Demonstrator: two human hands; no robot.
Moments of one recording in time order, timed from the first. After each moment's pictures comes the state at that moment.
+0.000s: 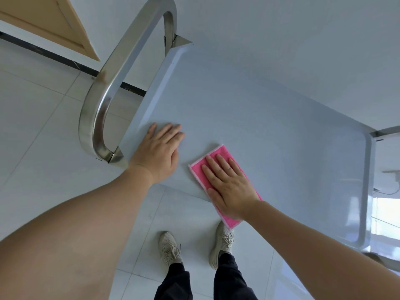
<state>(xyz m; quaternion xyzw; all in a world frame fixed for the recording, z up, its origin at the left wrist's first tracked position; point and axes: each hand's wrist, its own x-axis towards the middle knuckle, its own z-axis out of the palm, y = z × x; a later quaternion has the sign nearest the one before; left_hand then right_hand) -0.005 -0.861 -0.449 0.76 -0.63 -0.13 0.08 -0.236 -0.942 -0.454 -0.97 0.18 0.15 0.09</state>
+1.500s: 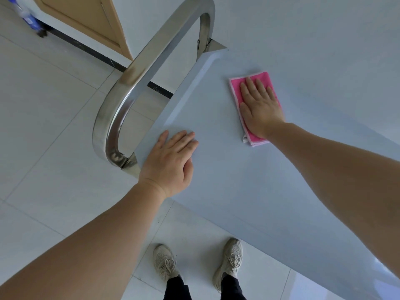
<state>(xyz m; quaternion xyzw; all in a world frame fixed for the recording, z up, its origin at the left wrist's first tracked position) -0.004 -0.860 -0.452 0.82 -0.56 -0.11 0.10 -0.091 -1.133 -0.466 -0.96 0.26 0.09 0.04</state>
